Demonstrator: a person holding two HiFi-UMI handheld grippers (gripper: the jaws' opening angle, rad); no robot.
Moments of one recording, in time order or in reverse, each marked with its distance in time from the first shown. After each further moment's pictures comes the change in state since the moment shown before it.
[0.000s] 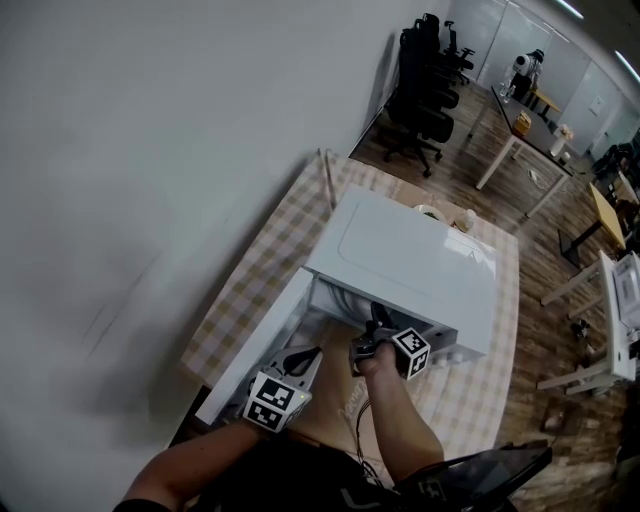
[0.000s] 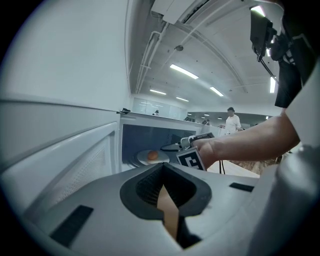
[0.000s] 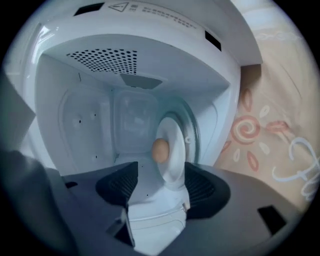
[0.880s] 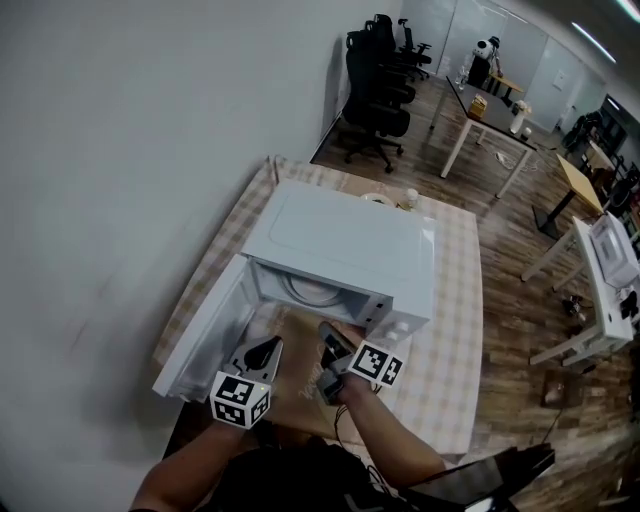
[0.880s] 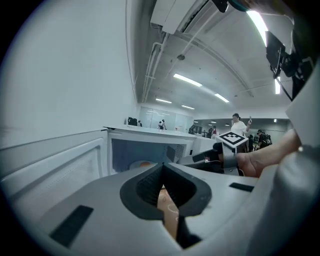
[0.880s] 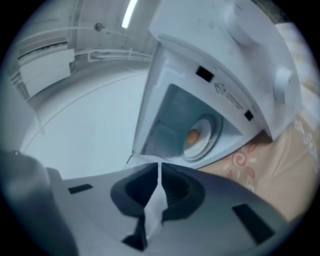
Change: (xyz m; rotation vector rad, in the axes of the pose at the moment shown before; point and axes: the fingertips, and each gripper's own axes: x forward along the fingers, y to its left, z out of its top) left arm -0.017 -0.053 0.035 -0.023 -0.104 0.082; right arm -0.125 0.051 -0.042 -0.582 0.339 0.273
